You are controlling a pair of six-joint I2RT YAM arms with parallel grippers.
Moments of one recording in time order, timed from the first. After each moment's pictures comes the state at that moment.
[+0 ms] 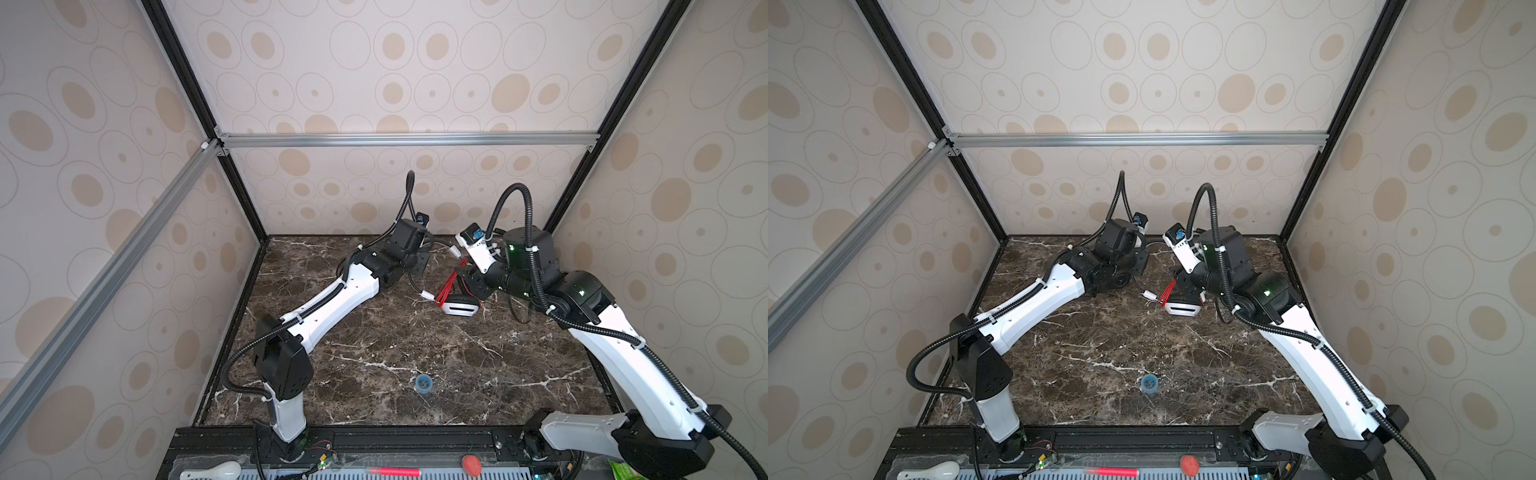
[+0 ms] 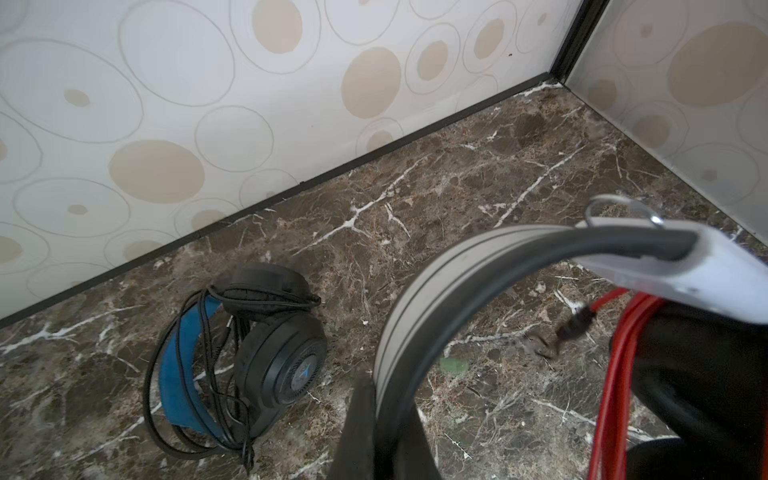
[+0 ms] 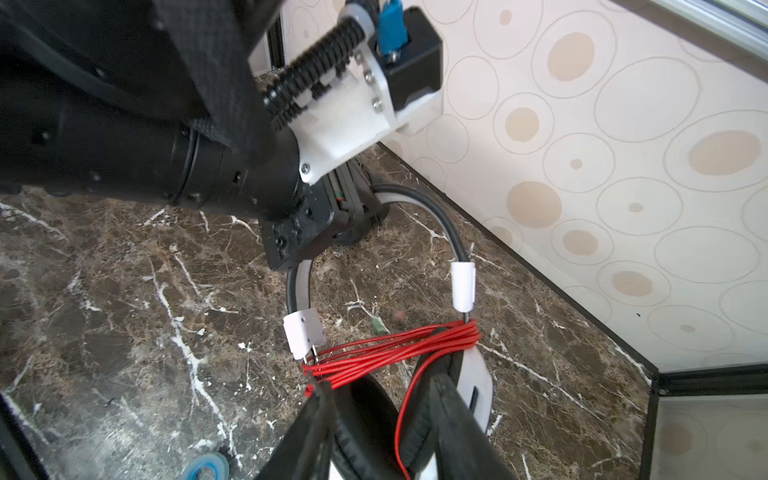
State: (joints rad) left arm -0.72 1.82 1.79 -0.61 -0.23 -0.13; right arm 0.61 1.23 1.55 -0.85 0.06 -0.22
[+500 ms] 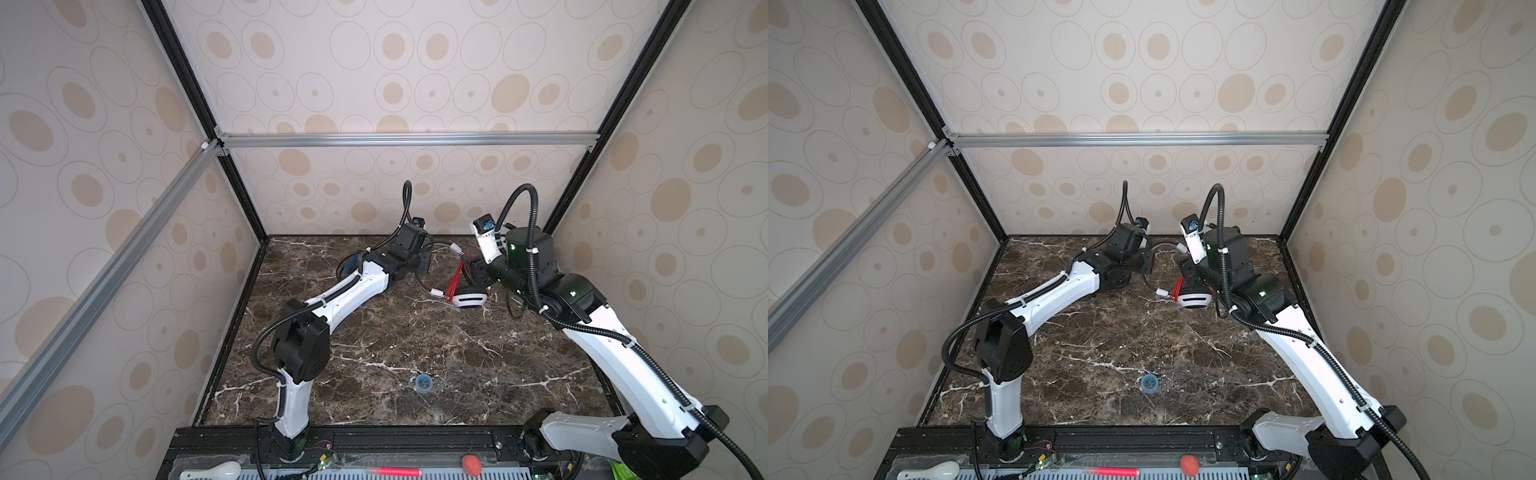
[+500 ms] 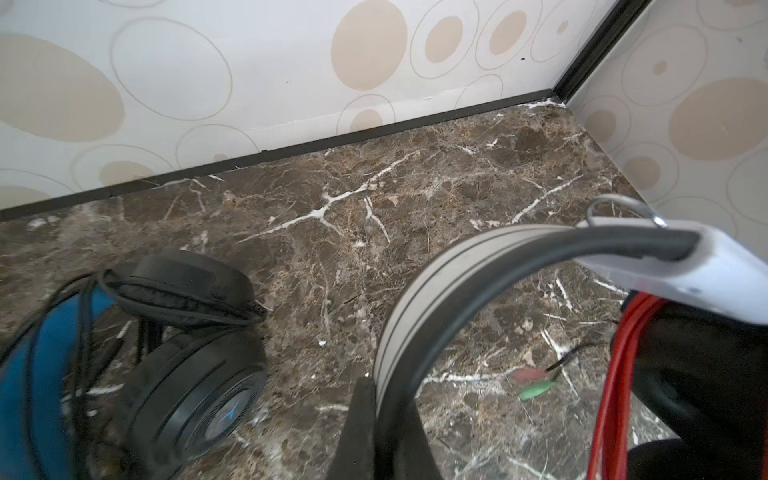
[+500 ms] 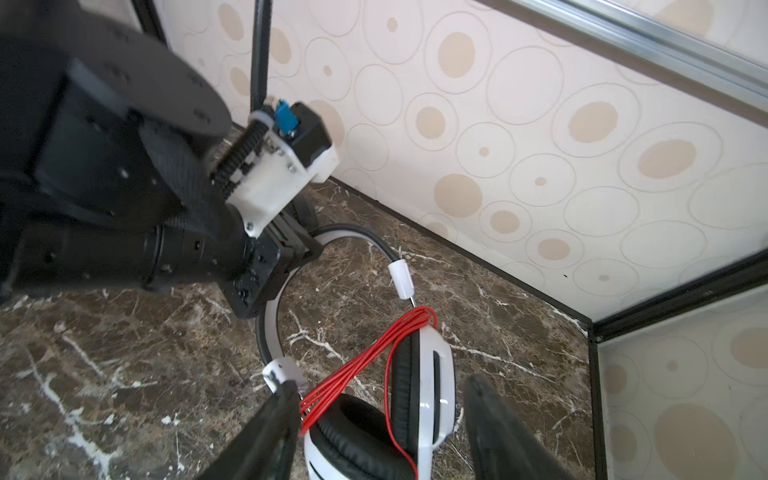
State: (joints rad) left arm -0.67 2.00 1.78 -0.43 -0.12 -0.32; right arm 0.55 1.22 1.47 -0.69 0.24 -0.14
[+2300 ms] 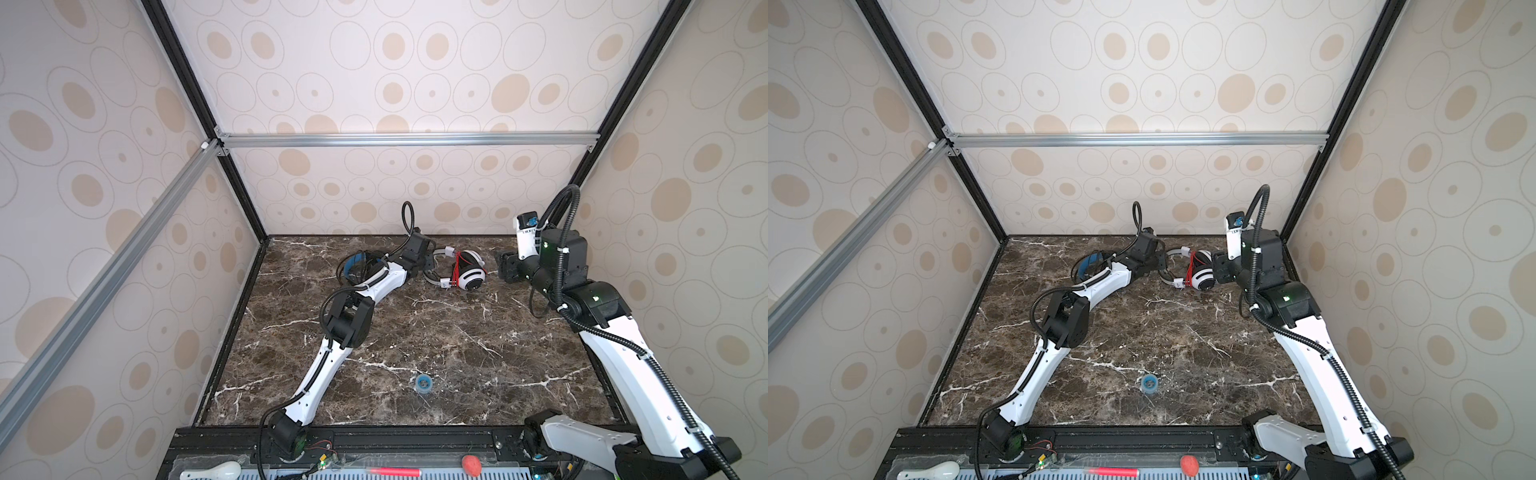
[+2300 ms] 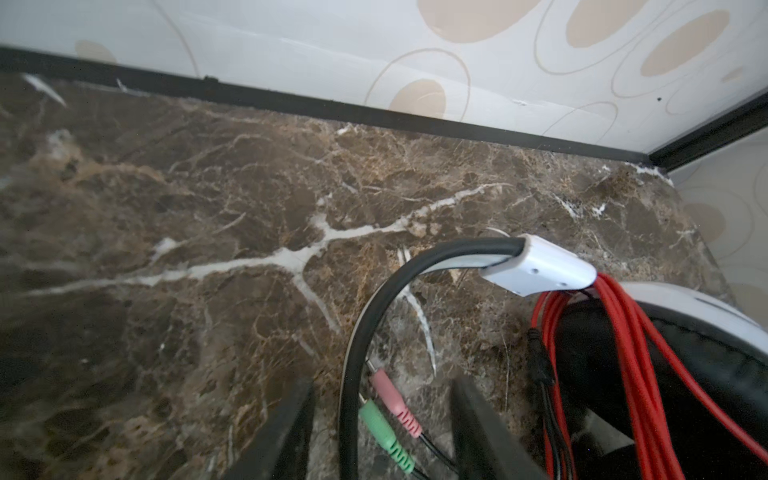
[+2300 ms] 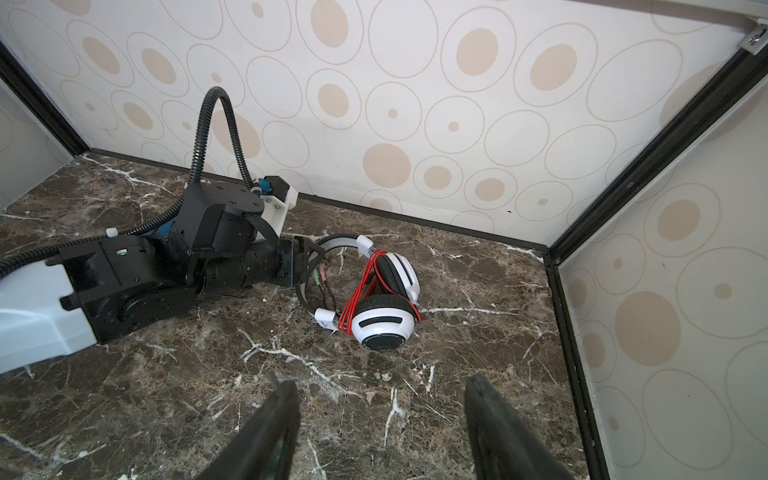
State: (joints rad) left arm -0.59 2.64 2.34 -0.31 -0.08 -0.54; right arm 0.31 1.13 1.38 -0.67 0.17 -0.03
